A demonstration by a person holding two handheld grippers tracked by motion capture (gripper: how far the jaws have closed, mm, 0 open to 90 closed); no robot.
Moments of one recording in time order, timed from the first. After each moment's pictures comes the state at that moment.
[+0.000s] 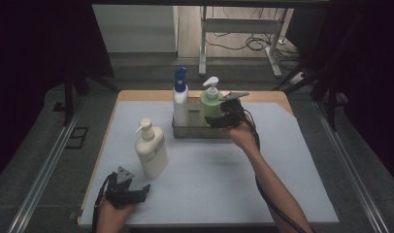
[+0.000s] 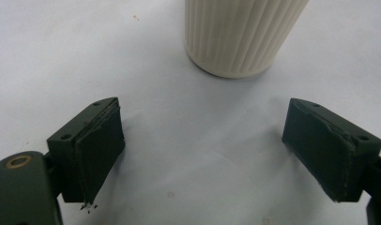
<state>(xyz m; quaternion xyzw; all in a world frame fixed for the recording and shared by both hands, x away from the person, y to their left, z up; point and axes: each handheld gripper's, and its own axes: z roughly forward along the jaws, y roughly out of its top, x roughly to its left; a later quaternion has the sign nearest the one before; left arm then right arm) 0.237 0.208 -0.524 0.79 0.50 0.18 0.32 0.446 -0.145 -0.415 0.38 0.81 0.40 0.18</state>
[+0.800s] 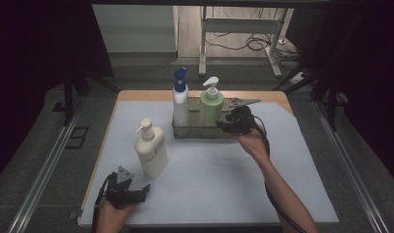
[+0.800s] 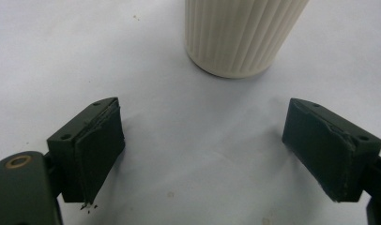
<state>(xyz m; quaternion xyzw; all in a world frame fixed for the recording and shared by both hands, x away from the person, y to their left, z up) 0.237 0.208 -0.524 0.79 0.50 0.18 0.32 0.428 -0.175 -0.422 0.39 0.81 0.40 0.16</state>
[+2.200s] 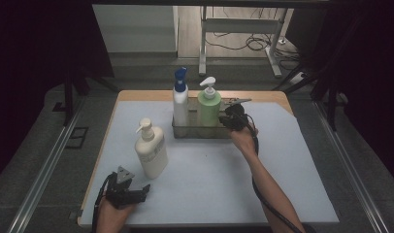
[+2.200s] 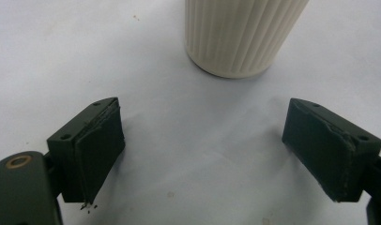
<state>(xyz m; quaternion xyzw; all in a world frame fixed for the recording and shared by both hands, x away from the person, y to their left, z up) 0.237 0.208 -0.524 0.79 0.50 0.18 0.32 0.465 -0.161 -0.458 0.46 0.79 0.36 0.18</state>
